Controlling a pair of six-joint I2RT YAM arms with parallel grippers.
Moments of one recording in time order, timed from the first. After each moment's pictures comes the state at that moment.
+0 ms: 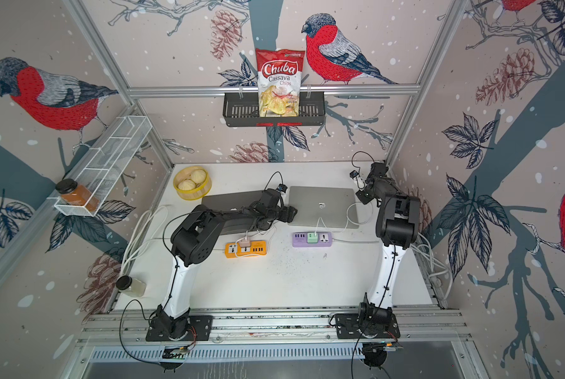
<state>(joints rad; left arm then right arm) -0.66 2.20 1.36 0.16 0.11 -0.28 -0.16 2.23 1.64 -0.47 -0.06 -0.84</state>
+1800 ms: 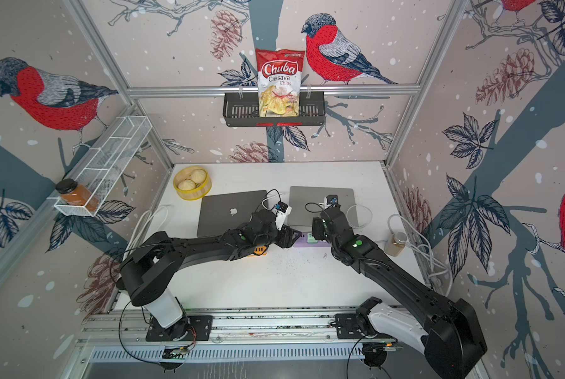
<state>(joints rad) -0.87 1.72 0.94 0.22 0.16 -0.42 0.67 1.07 0.69 -0.32 0.31 0.42</state>
